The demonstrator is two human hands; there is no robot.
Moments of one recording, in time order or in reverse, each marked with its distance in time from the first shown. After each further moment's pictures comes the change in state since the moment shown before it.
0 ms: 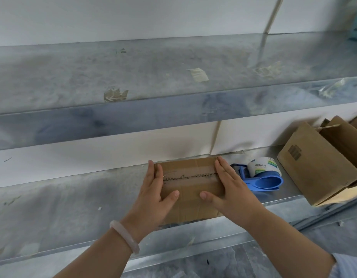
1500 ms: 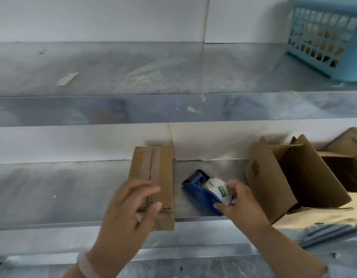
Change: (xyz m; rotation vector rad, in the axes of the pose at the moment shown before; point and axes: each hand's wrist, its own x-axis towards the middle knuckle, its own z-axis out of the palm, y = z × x) left_hand -0.033 0.136 0.090 0.142 0.497 0.286; right_hand 0.008 0.192 -0.071 0.234 0.053 0.182
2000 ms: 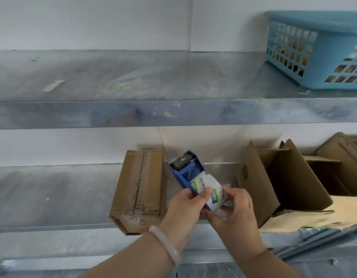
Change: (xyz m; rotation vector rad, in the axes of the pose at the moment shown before) left_hand 0.044 0.087 0.107 -0.857 -0.294 -0.847; right_hand -0.052 -0.021 -0.002 0.183 0.414 -0.418
